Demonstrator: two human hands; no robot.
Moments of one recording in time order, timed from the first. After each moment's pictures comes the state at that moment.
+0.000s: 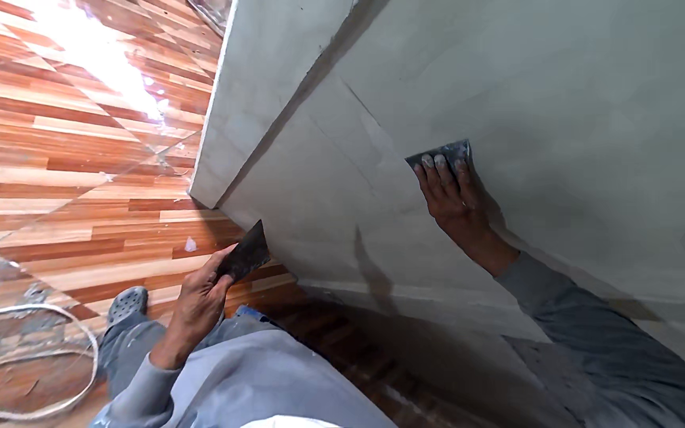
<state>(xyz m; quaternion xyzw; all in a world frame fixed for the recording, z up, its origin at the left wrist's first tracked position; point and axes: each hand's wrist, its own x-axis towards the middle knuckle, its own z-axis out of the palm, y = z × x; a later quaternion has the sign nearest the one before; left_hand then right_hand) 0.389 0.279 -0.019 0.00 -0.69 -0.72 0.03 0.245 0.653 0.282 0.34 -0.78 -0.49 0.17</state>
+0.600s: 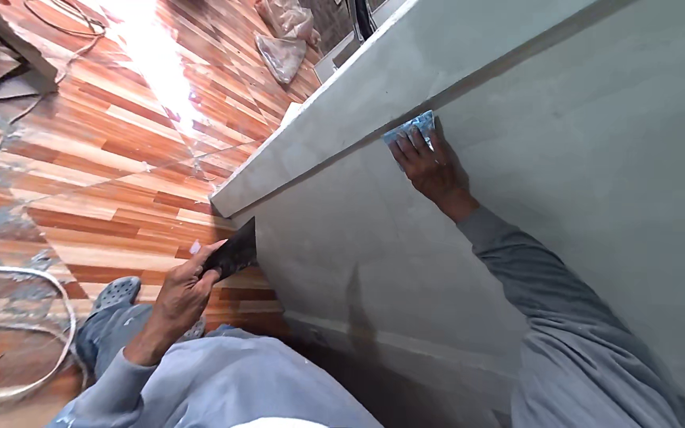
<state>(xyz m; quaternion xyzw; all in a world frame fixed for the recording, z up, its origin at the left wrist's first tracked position) 0.417 0.206 -0.029 0.10 -0.69 -0.71 0.12 0.104 0.489 0.288 0.51 -0.72 -0.43 0.21</state>
